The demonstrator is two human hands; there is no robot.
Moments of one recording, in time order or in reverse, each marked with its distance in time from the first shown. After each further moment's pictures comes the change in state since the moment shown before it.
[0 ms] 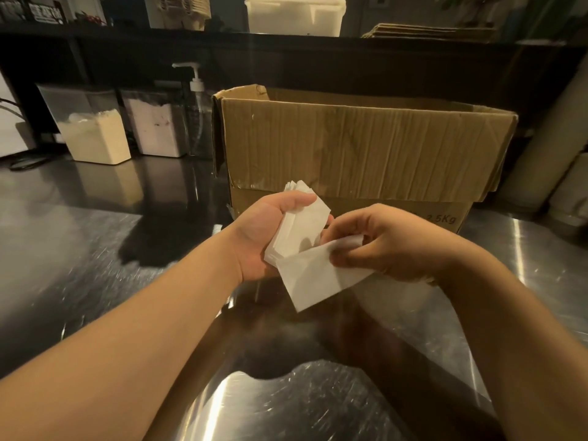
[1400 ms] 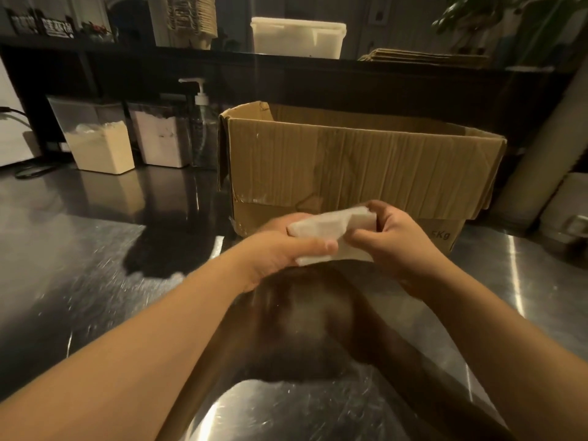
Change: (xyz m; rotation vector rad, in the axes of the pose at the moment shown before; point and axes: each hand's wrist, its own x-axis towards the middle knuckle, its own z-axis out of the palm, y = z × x) left_hand 0.009 -0.009 -0.013 0.601 0.071 0.334; right_hand 0.013 0.024 0.004 0.434 0.417 0.031
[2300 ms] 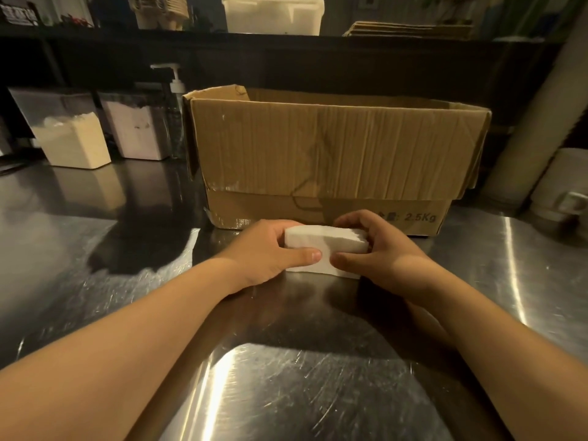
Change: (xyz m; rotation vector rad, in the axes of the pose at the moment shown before) left_hand 0.017 -0.023 0.017 0.316 0.025 0.107; right_hand 0.000 0.052 -0.023 -0.233 -0.083 0.023
